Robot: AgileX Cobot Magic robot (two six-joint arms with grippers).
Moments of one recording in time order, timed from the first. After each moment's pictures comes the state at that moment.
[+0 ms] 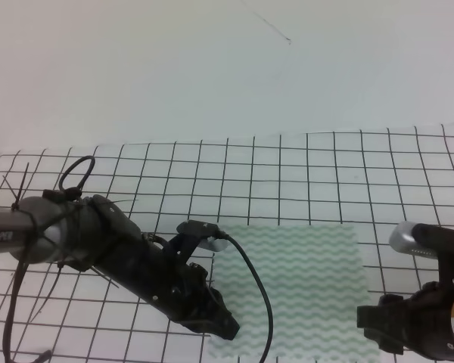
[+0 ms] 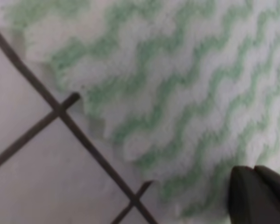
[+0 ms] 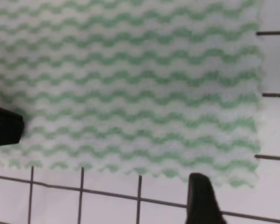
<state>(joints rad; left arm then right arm) -0.43 1.94 -1.00 -1.01 0.77 1.03 0.64 1.34 -0.58 -0.08 0.30 0.77</state>
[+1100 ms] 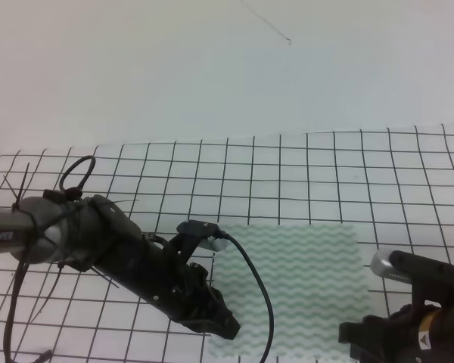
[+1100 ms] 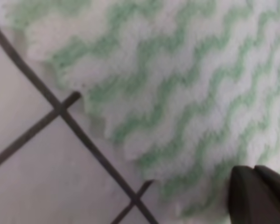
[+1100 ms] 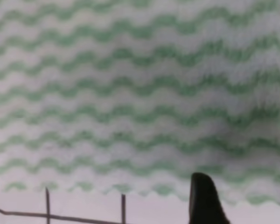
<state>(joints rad) -0.43 1.94 -1.00 -1.00 0.76 1.02 0.64 1.54 -0.54 0.03 0.12 0.74</state>
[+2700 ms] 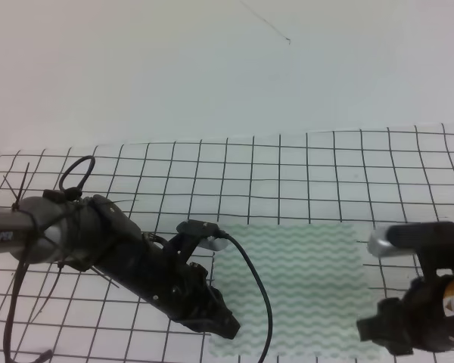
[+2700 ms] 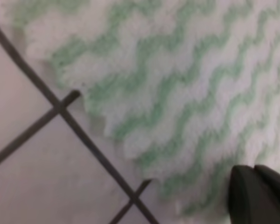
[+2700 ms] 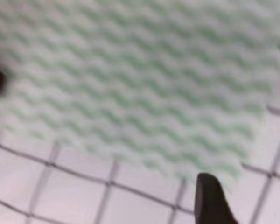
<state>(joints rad) -0.43 1.94 -1.00 -1.00 0.78 1.02 0.60 1.46 -0.62 0.07 0.24 0.36</state>
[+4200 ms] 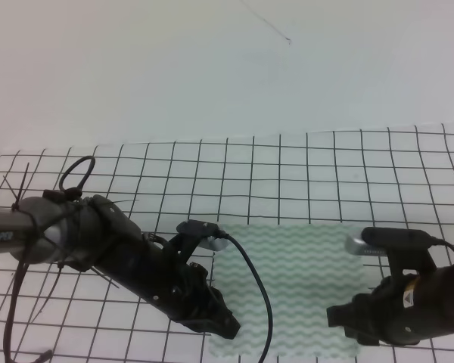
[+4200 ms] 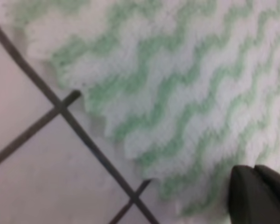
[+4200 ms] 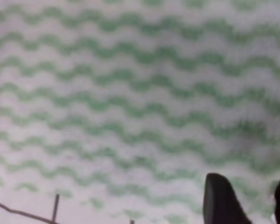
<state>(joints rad) -0.43 1.94 -1.00 -1.00 0.77 1.02 0.58 1.61 -0.68 0.17 0.20 0.35</state>
